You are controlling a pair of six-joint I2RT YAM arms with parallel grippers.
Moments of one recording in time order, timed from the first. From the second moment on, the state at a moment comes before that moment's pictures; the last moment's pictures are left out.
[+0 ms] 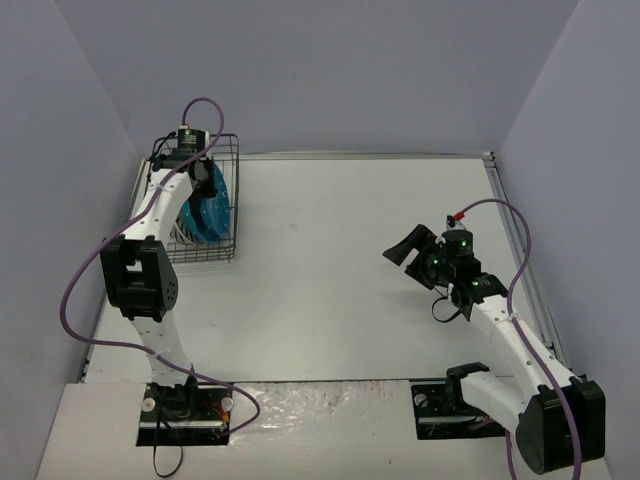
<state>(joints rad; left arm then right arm) -0.06 1.91 1.78 -0.76 -0.13 -0.13 0.20 0.99 0.60 -0.24 -0.21 0.84</state>
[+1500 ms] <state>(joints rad) -0.09 1.95 1.83 -0.81 -0.21 -0.15 0.20 0.97 0.58 -0.23 -0.21 0.84</state>
